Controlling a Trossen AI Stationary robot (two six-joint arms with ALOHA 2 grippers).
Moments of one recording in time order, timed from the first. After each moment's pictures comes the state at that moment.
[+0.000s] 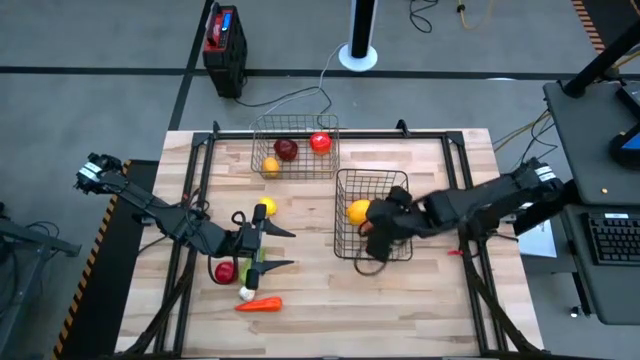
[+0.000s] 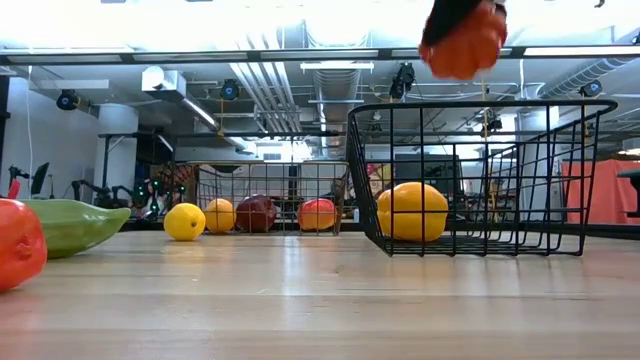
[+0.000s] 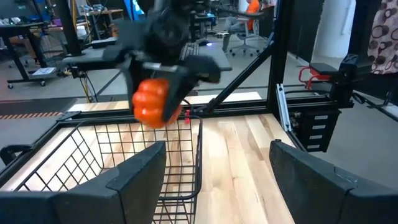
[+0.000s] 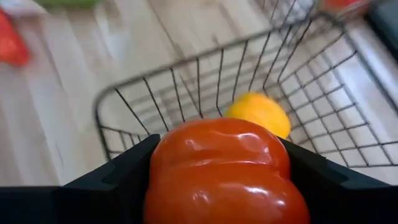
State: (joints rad) left arm -0.51 1.12 0.77 0.20 -0.47 -0.05; right arm 0.30 1.47 1.35 -0.97 0.40 0.63
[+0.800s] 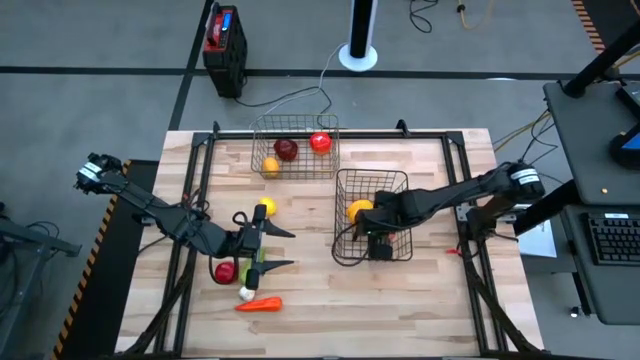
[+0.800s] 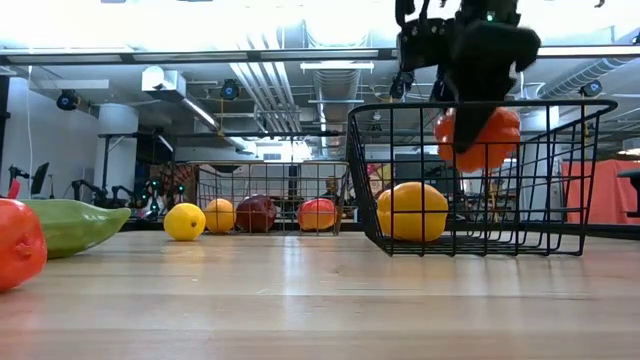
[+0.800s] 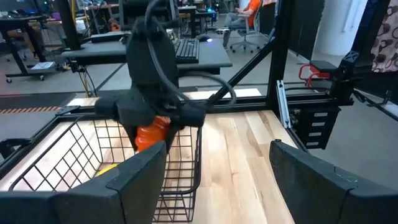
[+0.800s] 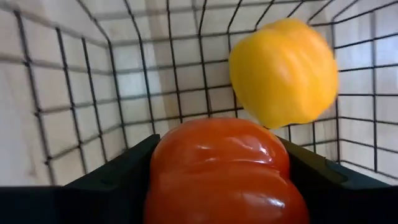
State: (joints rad) left arm -0.51 1.12 0.77 0.18 -0.47 -0.07; right arm 0.14 1.61 1.21 -0.93 0.15 0.28
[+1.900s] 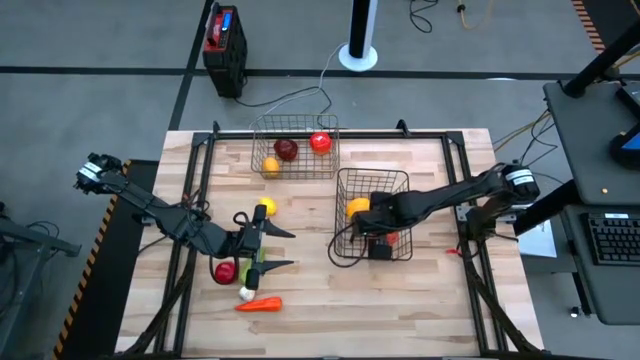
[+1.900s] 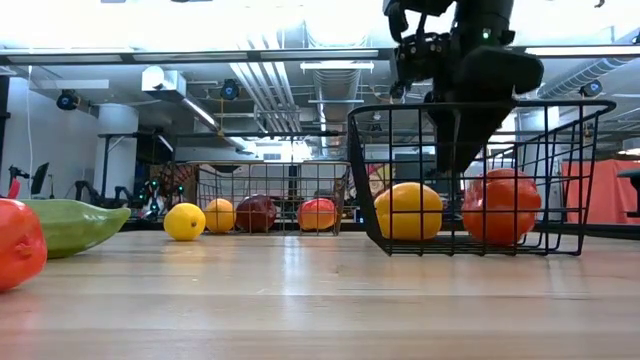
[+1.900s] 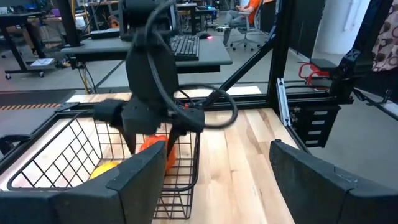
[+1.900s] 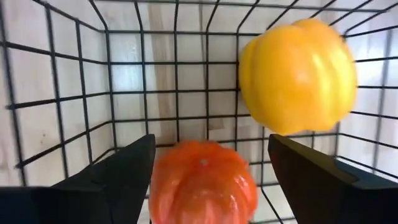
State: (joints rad) left arm -0.51 1.12 0.77 0.17 -0.47 -0.08; right arm 0.14 1.65 1.21 -0.92 0.16 0.18
